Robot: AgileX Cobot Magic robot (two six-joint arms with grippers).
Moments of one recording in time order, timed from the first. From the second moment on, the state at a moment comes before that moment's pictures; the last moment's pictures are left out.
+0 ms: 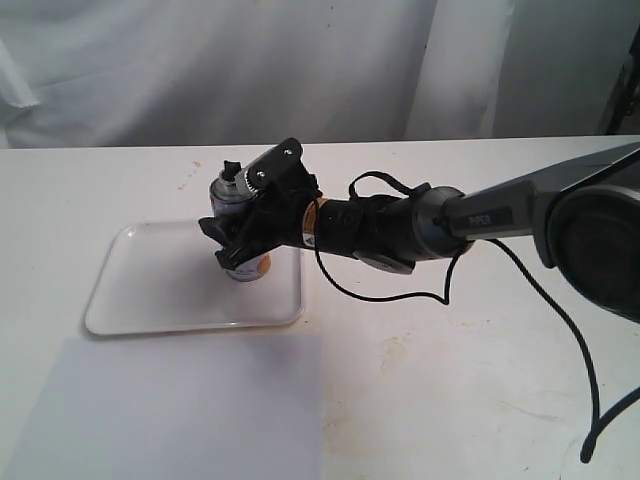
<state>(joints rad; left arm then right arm) 0.02 0.24 -0.27 -0.62 0.40 0.48 0.69 2.38 -1.50 -0.76 -0.61 0.52</state>
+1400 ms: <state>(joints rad) 0.02 0.24 -0.27 -0.62 0.40 0.48 0.70 2.03 -1.51 -1.05 -0.30 1.01</state>
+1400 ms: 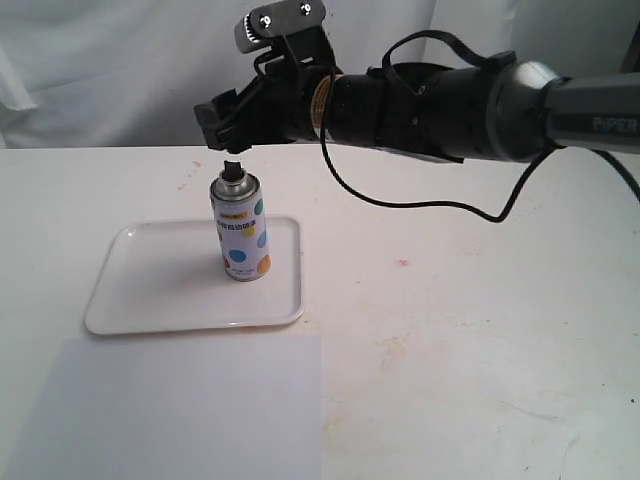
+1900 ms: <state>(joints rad) 0.02 0.24 -0.27 -0.62 0.40 0.48 0.70 1.87 -1.50 -1.45 -0.28 1.46</state>
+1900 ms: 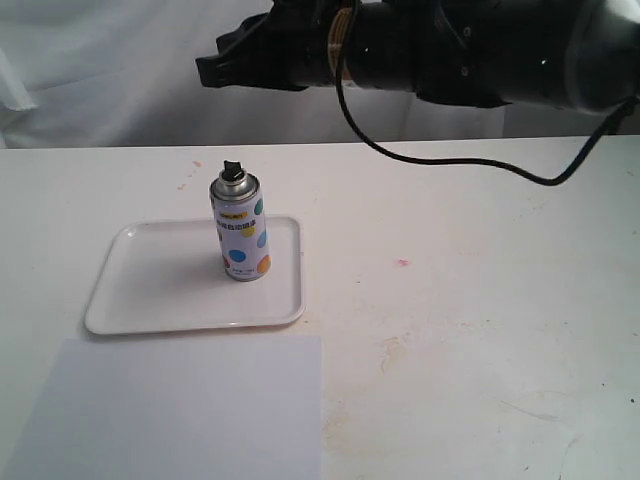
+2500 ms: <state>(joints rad) 0.02 0.24 -0.27 -0.60 0.40 0.48 0.69 1.41 -1.12 -1.63 -0.02 1.68</state>
